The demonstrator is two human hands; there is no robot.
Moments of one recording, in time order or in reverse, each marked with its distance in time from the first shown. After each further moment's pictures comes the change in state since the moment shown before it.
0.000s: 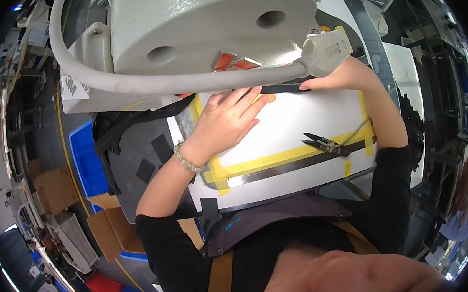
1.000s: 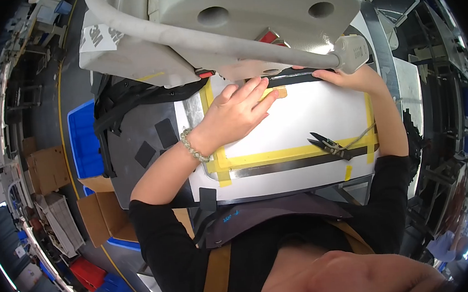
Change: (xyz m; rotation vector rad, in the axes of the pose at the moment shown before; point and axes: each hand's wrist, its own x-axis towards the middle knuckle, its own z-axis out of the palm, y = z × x) left_hand -0.002 0.004 0.006 0.057 0.101 -0.006; right_hand -0.001 0.026 -0.002 -0.254 -0.133 -0.023
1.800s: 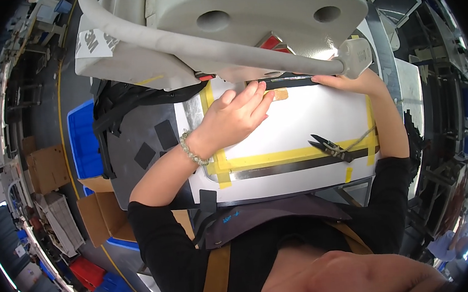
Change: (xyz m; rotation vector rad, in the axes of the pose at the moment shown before) left_hand -0.005 0.000 -0.002 0.192 0.017 0.043; right_hand 0.002 -0.018 0.001 0.146 0.070 0.190
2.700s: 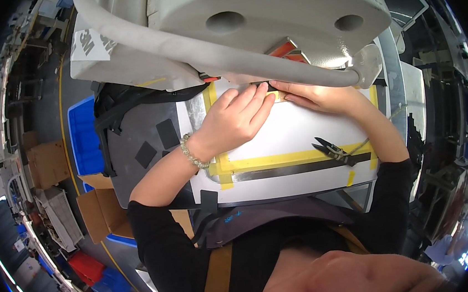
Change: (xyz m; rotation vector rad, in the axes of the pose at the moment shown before) left_hand 0.002 -0.006 -0.007 -0.036 0.109 0.004; right_hand 0.021 -0.007 0.058 -0.342 0.089 -0.605
